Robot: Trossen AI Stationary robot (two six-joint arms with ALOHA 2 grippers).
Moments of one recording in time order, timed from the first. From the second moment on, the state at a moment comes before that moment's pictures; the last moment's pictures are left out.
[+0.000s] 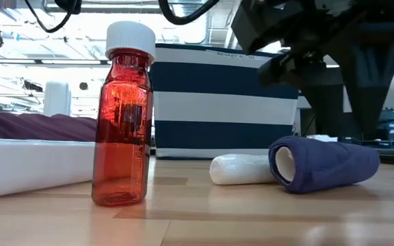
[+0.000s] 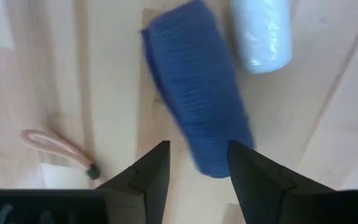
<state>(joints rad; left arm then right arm) -0.36 0.50 0.54 -0.12 -0.25 0.09 0.44 2.11 1.66 -1.19 -0.12 0.24</state>
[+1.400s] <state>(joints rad) -0.36 0.50 0.54 -0.17 -0.25 0.09 0.42 2.11 1.70 -1.04 -0.33 0.38</state>
